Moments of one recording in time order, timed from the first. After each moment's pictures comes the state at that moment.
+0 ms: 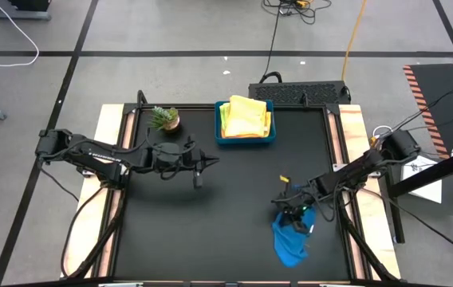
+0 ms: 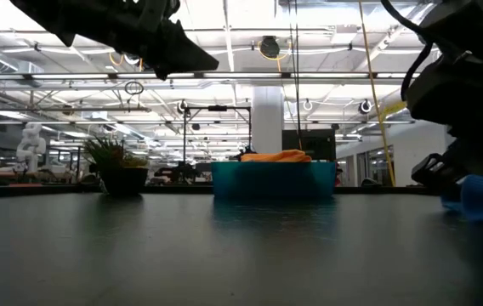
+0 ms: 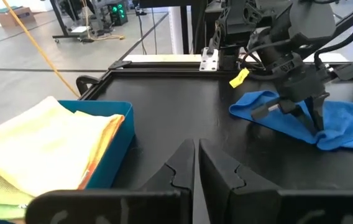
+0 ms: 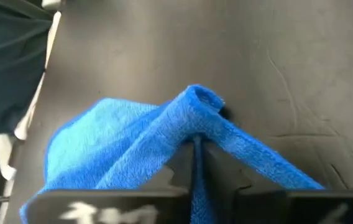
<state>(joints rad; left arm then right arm) -0.01 1.29 0.65 0.38 -0.18 0.02 0.37 1.43 0.34 0.26 -0.32 0.49</state>
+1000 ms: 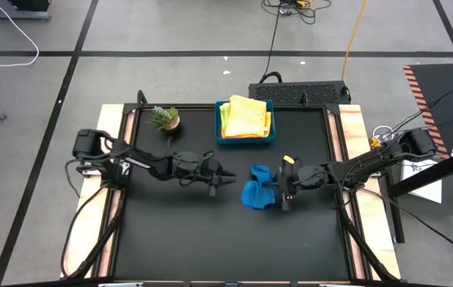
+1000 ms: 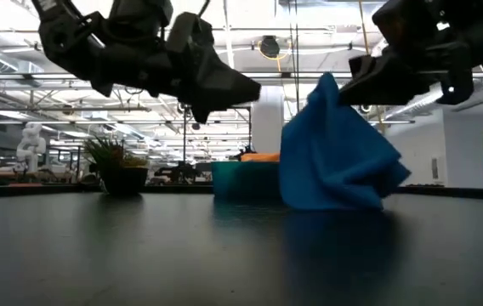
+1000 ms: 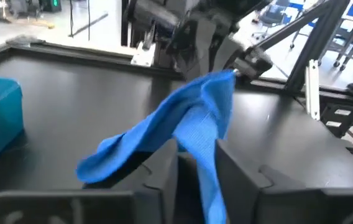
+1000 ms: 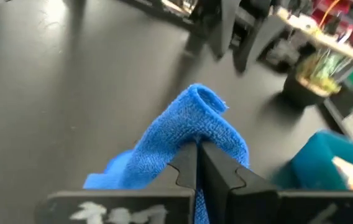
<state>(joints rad) -0.01 1.69 0.67 0.84 0.08 -0.16 0.22 1.17 0.34 0.46 0.21 -0.28</state>
